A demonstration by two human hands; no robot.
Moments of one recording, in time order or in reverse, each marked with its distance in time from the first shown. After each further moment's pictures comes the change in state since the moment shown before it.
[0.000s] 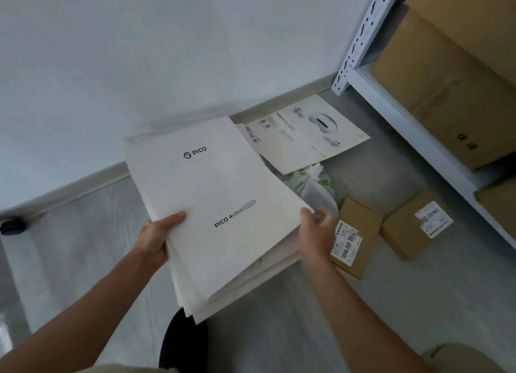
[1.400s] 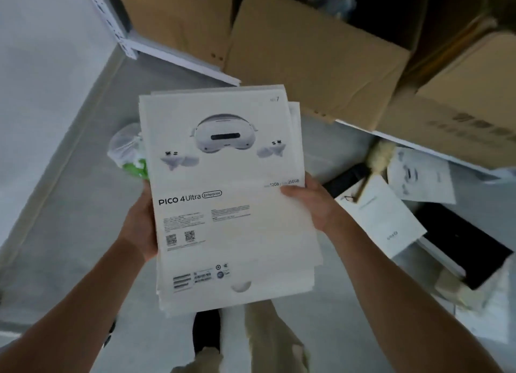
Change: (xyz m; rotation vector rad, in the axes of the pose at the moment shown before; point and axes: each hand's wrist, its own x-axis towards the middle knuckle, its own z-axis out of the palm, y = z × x) left_hand -0.425 0.006 0.248 0.503 -0.543 -0.353; right_hand -0.266 -0.048 -0.469 0.540 -0.174 0.321
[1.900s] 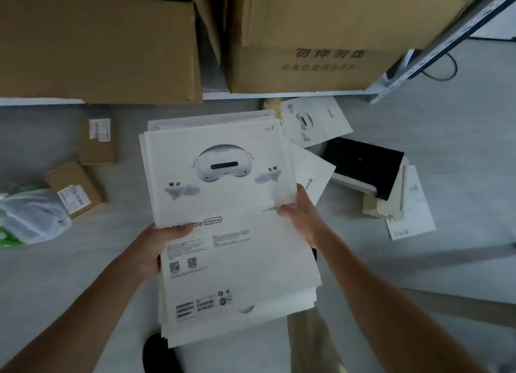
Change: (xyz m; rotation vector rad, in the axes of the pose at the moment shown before) left_hand 0.026 -0.194 0.223 0.596 -0.267 -0.340; right_hand -0.136 0.117 -0.260 -0.002 0.477 -0.028
